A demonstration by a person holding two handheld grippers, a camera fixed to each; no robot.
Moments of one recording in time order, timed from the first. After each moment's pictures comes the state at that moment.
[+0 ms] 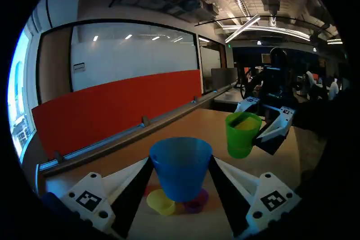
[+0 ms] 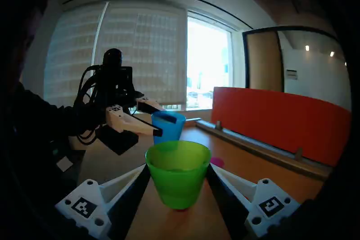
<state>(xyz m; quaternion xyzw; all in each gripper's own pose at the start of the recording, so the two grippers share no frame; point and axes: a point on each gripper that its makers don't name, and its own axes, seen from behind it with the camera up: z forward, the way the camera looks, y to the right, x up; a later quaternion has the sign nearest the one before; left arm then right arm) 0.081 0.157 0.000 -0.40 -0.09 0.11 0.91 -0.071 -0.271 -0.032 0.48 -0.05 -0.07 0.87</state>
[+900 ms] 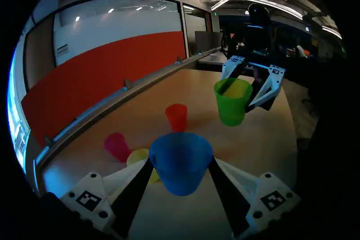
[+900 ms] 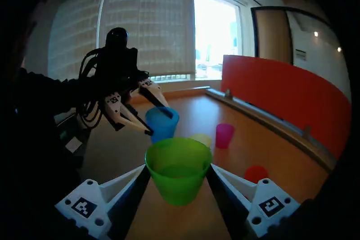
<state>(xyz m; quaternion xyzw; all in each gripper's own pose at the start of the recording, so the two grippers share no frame) -0.018 0.150 -0.042 -0.43 -0.20 0.18 0.86 -0.142 -0.249 -0.054 0.50 -0.16 -0.12 0.84</state>
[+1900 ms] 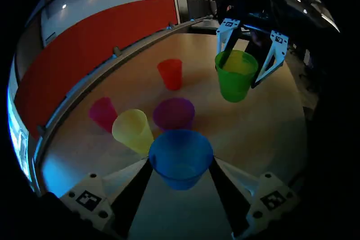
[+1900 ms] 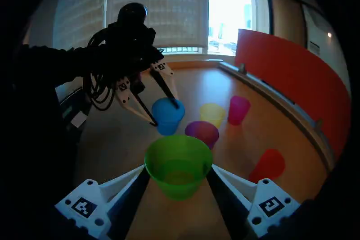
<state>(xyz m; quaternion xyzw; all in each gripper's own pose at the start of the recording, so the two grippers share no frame) -0.108 0.131 -0.041 -0.43 -0.29 0.25 0.82 -0.206 -0.254 -0.050 0.52 -0.24 -0.18 0.80</state>
